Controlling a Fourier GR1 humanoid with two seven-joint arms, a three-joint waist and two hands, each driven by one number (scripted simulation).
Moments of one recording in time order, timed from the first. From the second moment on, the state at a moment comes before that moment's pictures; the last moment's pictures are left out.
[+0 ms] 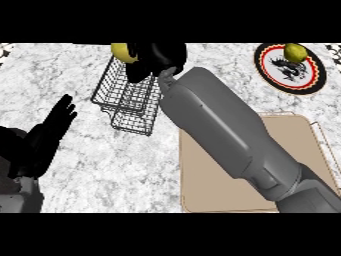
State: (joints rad) left arm -0.08 0.23 0.04 -1.57 0.13 -0.06 0.23; right arm -1.22 0.00 0.41 -0.88 0.56 -0.24 0.55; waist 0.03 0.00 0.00
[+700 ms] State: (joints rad) left arm -0.12 0.21 0.04 -1.56 0.11 -0.08 0.23; right arm -1.30 0.00 0.50 -0.61 0.41 -0.59 0.39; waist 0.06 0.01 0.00
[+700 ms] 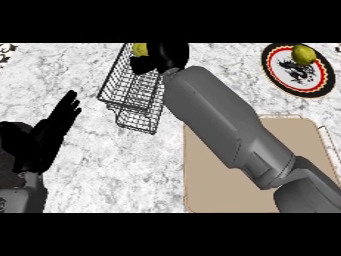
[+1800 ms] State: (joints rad) left arm -0.09 0.21 0.06 -1.57 0.11 -0.08 0.23; right arm -1.32 -0.01 0.23 -0.66 -0.04 -0.77 0.14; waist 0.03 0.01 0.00
